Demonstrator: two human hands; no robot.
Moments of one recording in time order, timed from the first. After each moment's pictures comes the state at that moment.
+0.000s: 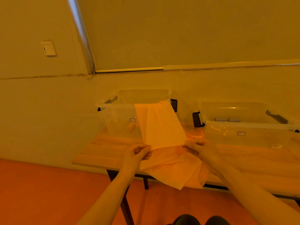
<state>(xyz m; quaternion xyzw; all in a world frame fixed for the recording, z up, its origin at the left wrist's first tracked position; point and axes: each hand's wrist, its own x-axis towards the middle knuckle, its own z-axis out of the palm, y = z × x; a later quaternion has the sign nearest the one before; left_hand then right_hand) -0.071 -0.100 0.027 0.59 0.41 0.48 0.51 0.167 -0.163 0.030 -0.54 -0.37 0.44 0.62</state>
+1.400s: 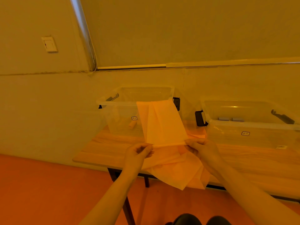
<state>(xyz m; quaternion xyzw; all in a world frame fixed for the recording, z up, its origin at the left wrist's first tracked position) -0.068 -0.098 0.019 0.57 0.42 0.49 0.51 0.156 -0.155 0.029 -0.53 -0.34 0.44 0.64</state>
